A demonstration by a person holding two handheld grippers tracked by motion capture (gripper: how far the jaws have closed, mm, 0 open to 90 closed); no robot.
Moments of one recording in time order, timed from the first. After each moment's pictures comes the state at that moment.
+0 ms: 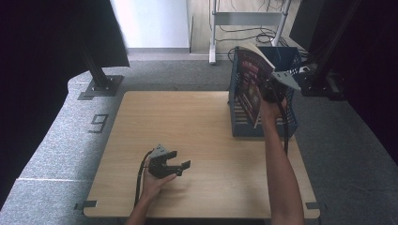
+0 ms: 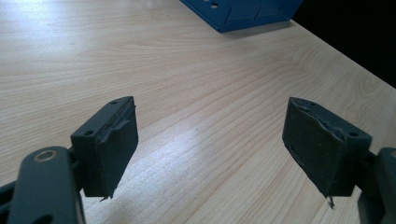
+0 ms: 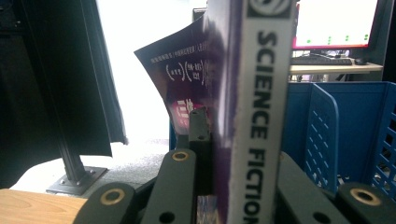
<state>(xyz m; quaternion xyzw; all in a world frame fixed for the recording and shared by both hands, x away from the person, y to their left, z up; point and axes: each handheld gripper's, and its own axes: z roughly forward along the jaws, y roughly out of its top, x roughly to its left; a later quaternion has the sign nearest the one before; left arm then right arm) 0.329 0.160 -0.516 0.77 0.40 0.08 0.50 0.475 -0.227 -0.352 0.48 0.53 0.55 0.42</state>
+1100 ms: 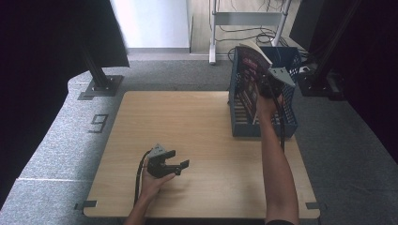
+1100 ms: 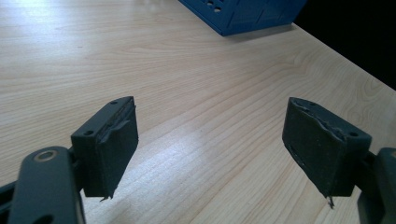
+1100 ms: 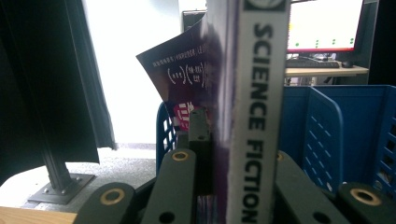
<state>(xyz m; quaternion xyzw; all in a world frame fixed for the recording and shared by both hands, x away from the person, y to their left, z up) 0.329 0.165 -0.514 0.76 0.40 0.08 0.50 0.497 -0.221 -0.356 0.49 0.52 0.55 0.44</state>
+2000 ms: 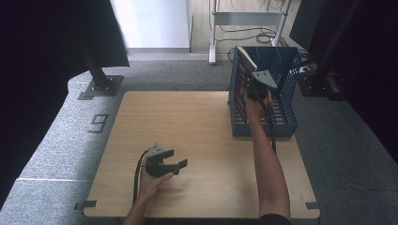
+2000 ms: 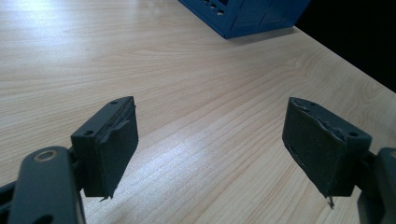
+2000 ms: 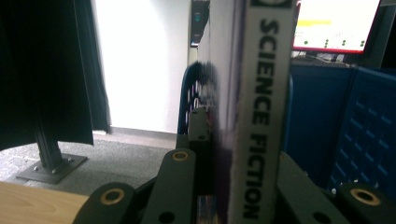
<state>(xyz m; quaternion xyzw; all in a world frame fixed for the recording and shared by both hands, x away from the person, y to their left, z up) 0.330 0.171 -0.512 0.76 0.40 0.08 0.50 0.518 -0.190 -0.385 0.47 0.55 0.52 0.46</state>
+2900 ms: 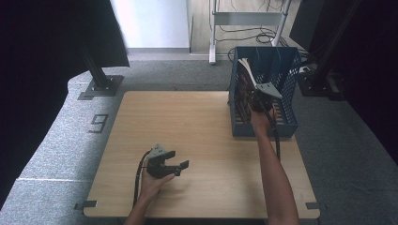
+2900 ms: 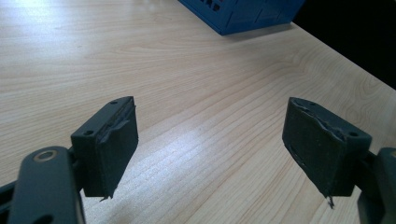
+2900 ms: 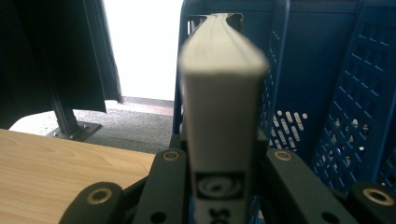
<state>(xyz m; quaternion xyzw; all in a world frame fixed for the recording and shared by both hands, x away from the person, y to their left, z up) 0.327 0.165 -0.514 0.77 0.40 0.08 0.50 0.490 -0.206 -0.411 0.49 0.59 0.50 0.41</state>
